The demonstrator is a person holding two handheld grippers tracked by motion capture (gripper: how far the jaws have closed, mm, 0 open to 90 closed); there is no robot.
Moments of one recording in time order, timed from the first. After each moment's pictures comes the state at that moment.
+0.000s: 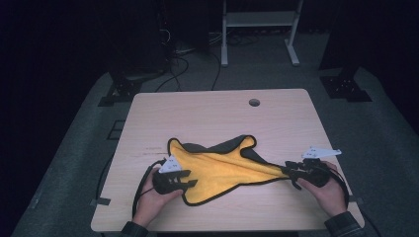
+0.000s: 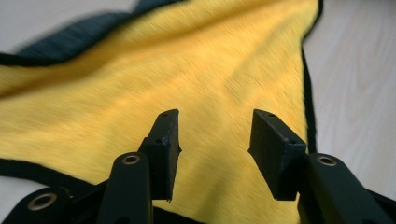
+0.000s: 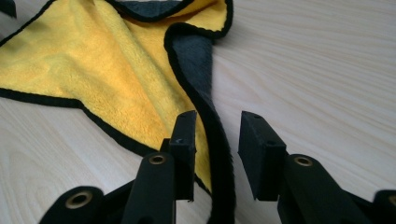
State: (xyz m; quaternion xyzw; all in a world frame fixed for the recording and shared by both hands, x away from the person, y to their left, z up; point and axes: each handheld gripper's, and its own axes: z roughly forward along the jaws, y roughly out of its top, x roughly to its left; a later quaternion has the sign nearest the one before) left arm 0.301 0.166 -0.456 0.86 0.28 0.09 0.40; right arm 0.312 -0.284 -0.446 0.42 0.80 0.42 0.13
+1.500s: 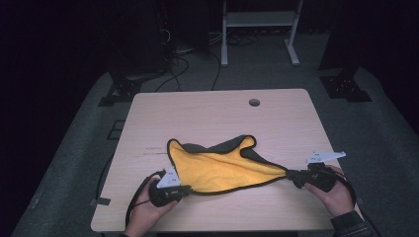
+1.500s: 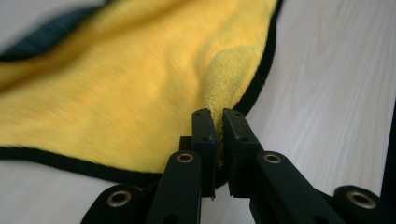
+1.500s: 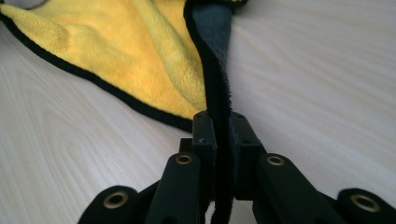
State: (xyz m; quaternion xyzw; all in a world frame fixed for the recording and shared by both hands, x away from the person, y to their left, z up) left arm 0.277 0.179 -0.436 0.88 0.24 0.11 0.40; right arm 0.299 -0.298 -0.442 0.40 0.82 0.40 0.09
